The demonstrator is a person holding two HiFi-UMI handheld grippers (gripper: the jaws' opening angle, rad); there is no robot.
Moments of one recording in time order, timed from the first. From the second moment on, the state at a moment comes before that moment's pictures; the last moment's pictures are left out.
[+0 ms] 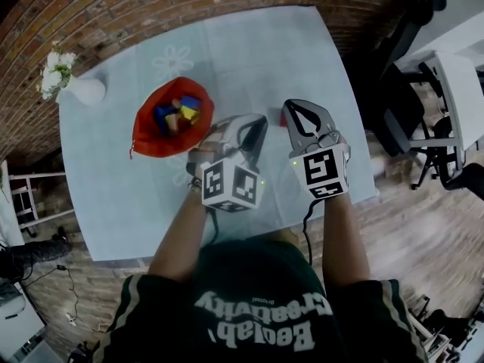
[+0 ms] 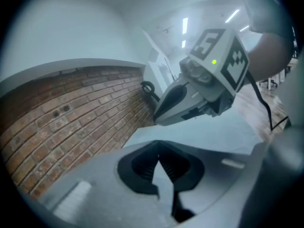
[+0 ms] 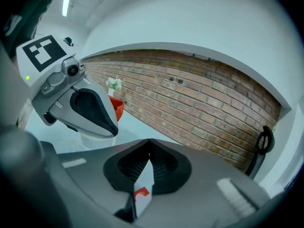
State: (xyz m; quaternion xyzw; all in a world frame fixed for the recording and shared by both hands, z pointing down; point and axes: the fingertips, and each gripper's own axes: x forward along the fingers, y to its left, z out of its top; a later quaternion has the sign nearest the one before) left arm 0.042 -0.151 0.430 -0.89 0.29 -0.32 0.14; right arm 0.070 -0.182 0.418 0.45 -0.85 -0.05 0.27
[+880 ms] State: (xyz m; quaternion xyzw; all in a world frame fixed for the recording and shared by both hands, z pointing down) left arm 0.105 -0.173 0.548 -0.90 0.26 -0.35 0.07; right arm 0.132 -0.192 0.608 0.43 -0.84 0.09 0.31
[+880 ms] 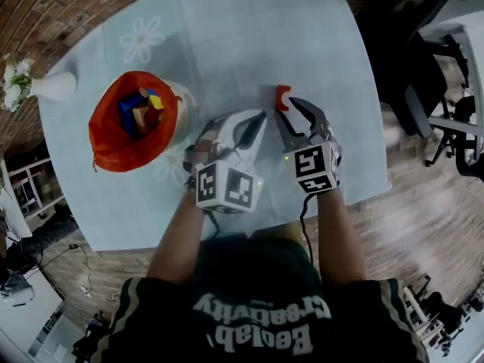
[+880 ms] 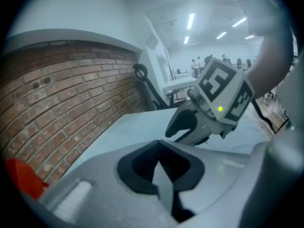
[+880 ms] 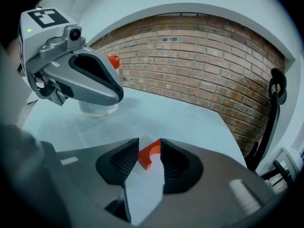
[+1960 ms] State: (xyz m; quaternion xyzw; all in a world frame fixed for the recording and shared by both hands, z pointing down) left arm 0.092 -0.183 0.578 -0.90 0.26 -0.36 0.04; right arm 0.119 -0.188 0.644 0.41 -0.85 0.11 0.32
